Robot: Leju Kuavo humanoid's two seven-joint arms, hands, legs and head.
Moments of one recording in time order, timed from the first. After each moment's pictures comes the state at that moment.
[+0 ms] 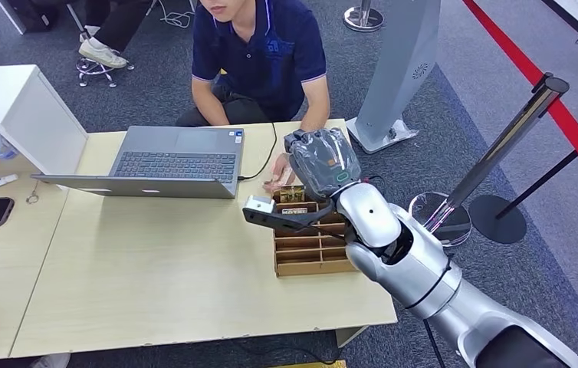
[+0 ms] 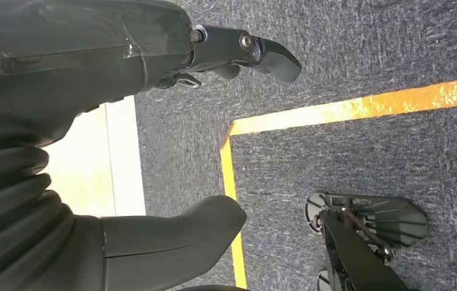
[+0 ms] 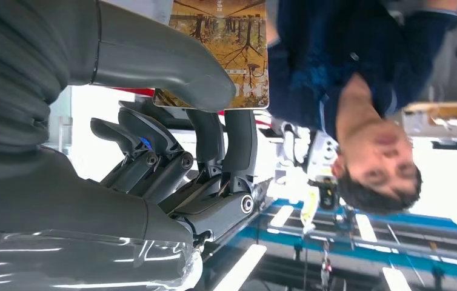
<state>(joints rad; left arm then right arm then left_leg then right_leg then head) -0.10 0.12 -0.88 -0.28 0.65 0.18 0.08 -0.64 -0.22 0.72 -1.56 1.38 -0.01 0.42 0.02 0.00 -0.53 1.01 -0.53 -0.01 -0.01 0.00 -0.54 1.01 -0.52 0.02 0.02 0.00</state>
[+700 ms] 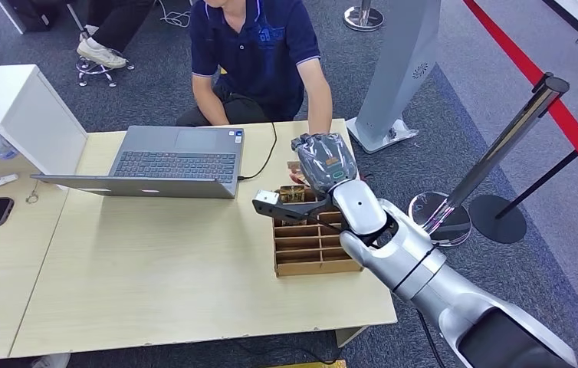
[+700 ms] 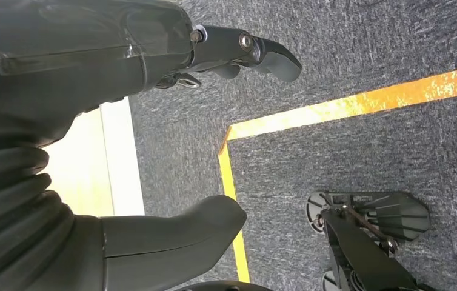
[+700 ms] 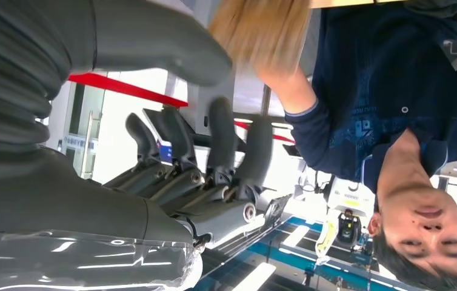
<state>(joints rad) -0.10 0.11 -0.91 -0.28 0.63 0.17 0.07 -0.70 -0.17 0.75 -1.26 1.42 -0.11 0.40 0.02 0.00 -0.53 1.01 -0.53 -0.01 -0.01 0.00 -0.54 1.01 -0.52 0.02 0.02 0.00</state>
